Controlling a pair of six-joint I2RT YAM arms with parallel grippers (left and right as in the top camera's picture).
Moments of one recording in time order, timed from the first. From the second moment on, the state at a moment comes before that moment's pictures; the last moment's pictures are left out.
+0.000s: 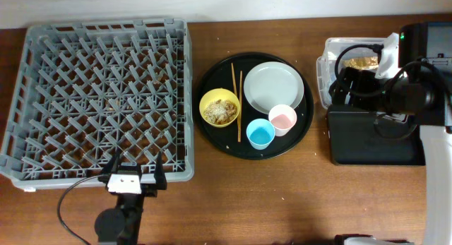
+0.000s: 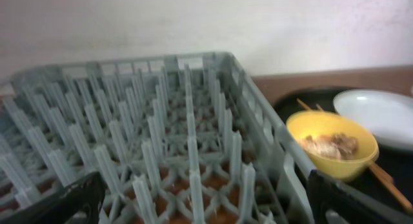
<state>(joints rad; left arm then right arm) -0.03 0.02 0.03 -0.09 0.03 0.04 -0.02 1.45 1.88 -1.50 -0.16 0.27</state>
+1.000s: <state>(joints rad) -0.38 1.90 1.74 -0.90 0.14 0.06 -0.02 1.46 1.87 -1.51 -0.16 0.25</state>
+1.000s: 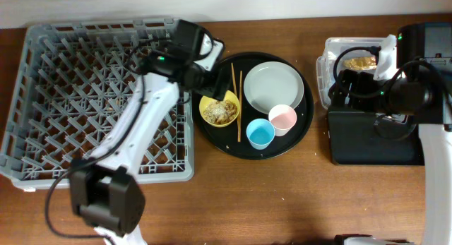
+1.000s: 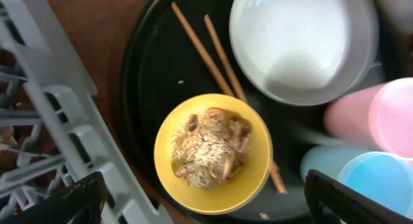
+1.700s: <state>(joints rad) -0.26 2.09 2.19 -1.20 -0.09 -0.17 0.12 1.57 1.82 -1.25 -0.20 0.29</state>
